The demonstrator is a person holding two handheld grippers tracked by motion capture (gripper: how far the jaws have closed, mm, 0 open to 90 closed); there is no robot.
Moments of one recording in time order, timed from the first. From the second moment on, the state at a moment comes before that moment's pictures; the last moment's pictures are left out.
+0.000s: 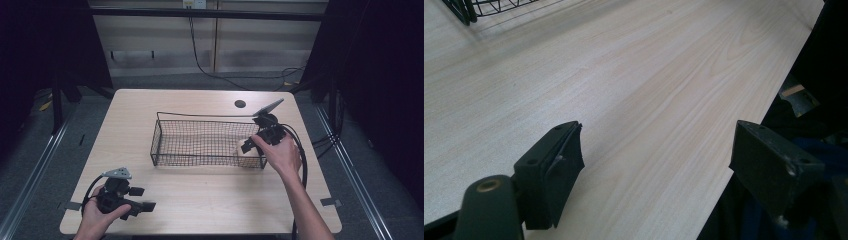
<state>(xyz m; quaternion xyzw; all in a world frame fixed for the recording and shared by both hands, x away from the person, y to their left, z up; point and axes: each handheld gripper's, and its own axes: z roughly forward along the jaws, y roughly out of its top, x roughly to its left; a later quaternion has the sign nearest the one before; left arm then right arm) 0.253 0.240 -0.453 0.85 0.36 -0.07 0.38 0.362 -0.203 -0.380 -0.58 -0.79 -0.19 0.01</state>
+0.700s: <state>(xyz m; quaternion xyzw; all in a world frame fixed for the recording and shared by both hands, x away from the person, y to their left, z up) 0.253 0.240 -0.454 0.85 0.36 -0.07 0.38 0.320 -0.205 -0.382 -0.54 -0.80 -0.26 0.03</state>
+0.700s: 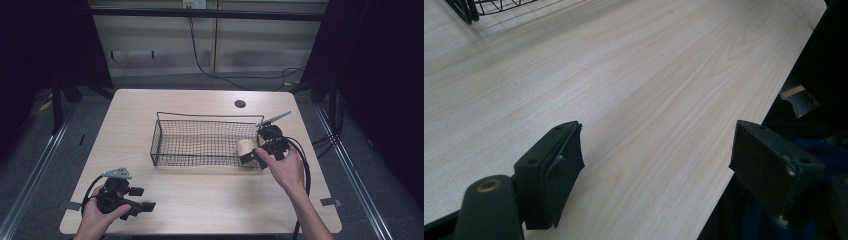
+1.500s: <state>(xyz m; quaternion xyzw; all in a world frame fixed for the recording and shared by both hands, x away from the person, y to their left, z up) 0.253 0.240 -0.455 0.85 0.36 -0.07 0.38 0.262 -0.203 -0.413 -0.51 -0.81 -0.29 0.00</state>
